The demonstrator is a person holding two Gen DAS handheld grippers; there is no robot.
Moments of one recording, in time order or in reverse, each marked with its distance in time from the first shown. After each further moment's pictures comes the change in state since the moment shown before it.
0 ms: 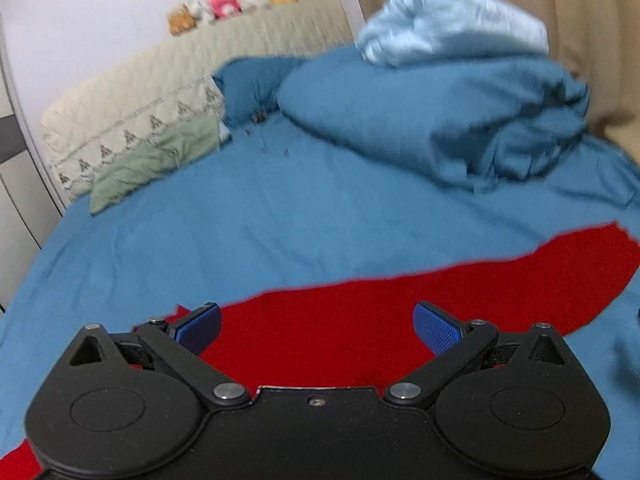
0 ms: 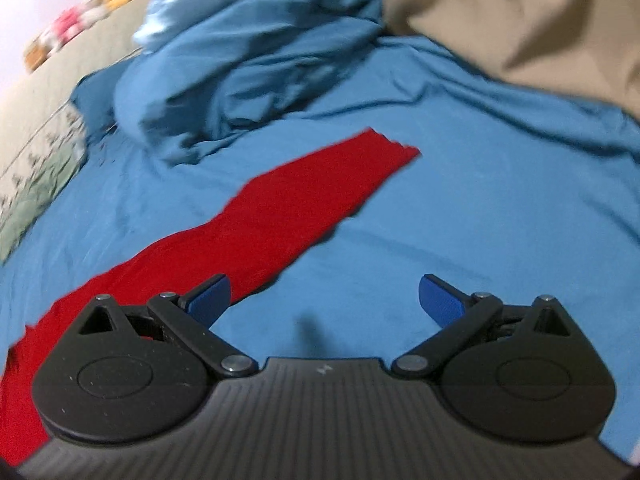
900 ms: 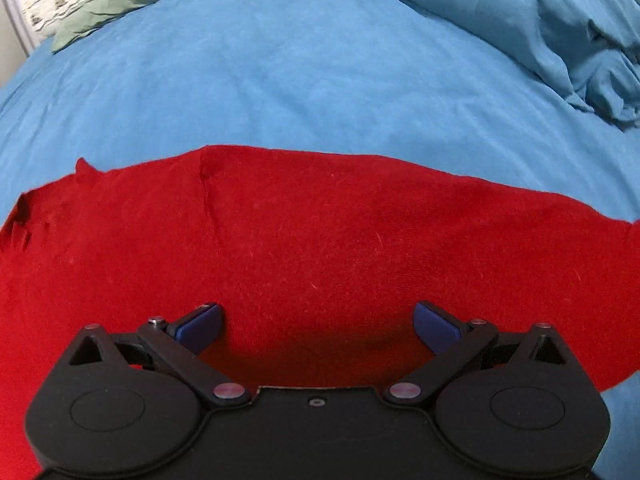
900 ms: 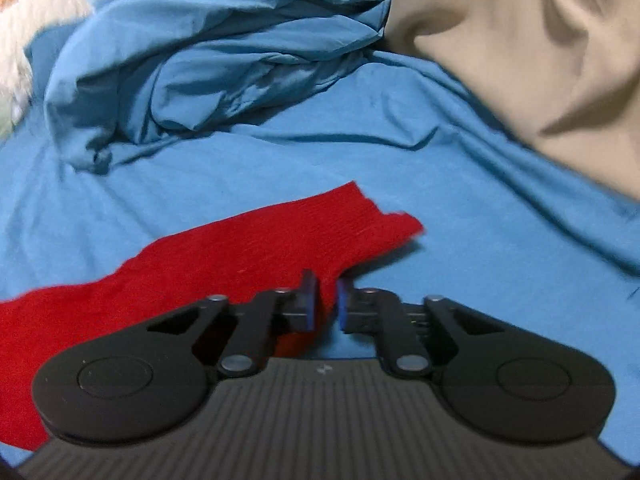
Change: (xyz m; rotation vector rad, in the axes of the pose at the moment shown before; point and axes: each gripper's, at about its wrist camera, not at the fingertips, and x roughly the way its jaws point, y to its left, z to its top) left arm 0.152 0.026 -0.023 -0.204 0.433 -0.087; right arm 0.120 0.024 0.064 -0.222 -0.010 -0.218
